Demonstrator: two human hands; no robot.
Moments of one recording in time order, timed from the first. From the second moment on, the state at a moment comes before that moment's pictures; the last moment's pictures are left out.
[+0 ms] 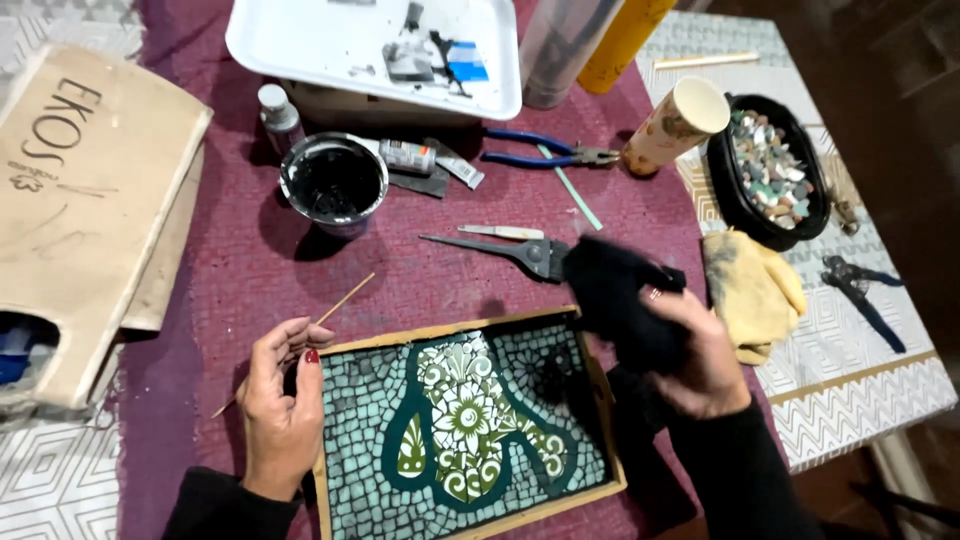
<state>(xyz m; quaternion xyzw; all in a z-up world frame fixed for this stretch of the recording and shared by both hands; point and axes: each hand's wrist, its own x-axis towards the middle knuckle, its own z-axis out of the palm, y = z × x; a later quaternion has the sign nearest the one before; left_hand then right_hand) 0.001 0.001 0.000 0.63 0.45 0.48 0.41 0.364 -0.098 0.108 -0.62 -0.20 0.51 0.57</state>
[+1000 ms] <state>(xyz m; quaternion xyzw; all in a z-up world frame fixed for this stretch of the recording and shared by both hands) 0.019 0.060 0.101 0.42 0.36 0.48 0.68 0.353 -0.063 0.124 -0.54 0.00 0.50 0.68</state>
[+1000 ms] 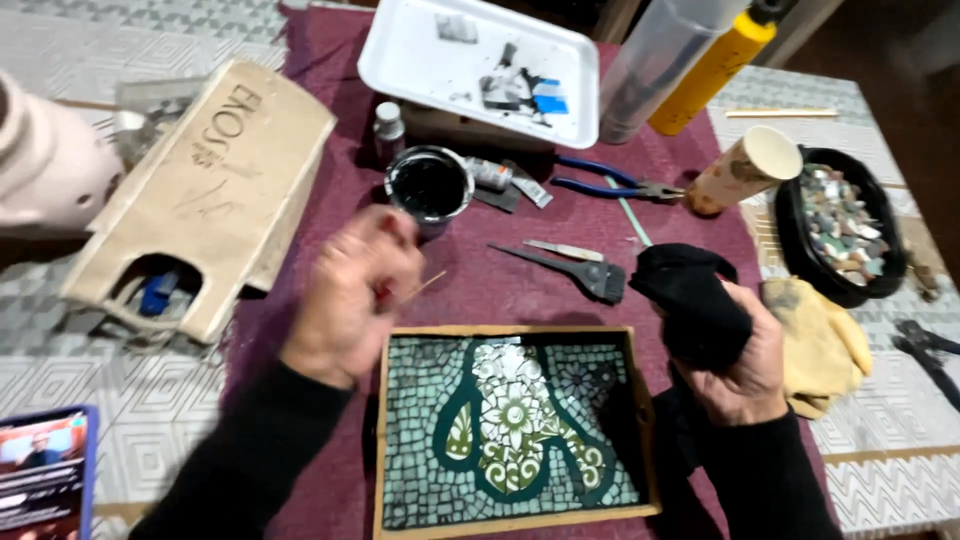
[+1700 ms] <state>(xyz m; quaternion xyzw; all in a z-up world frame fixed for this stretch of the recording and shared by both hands) -0.062 0.128 0.093 0.83 0.54 0.15 0.03 0.454 -0.095 0.037 -0.46 -0.12 0.58 0.66</state>
